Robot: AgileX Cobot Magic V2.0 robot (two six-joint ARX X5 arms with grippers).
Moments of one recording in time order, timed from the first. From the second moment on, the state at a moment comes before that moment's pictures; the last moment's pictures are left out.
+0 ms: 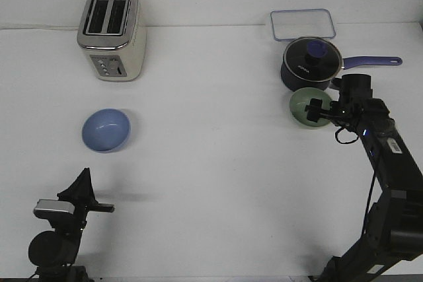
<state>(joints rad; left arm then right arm) 0.00 0.01 0.03 0.15 0.07 0.01 -0.14 1.73 1.36 -0.68 -0.06 0.21</state>
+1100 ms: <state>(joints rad) 0.00 0.01 0.03 0.15 0.07 0.01 -0.19 1.52 1.41 -0.72 -0.28 0.17</state>
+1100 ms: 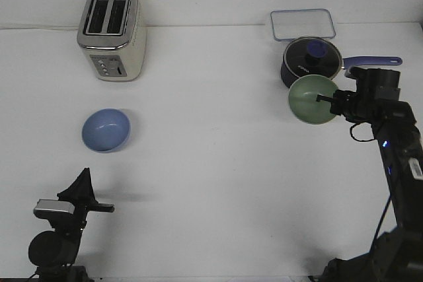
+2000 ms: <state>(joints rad) 0.00 0.01 0.03 0.15 0.07 0.01 0.54 1.23 0.97 -0.71 -0.27 0.35</state>
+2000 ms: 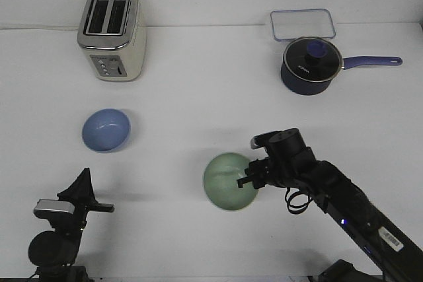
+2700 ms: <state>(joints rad) 0.00 0.01 0.03 0.15 0.07 0.01 0.61 1.47 0.97 -0.66 -0.24 0.34</state>
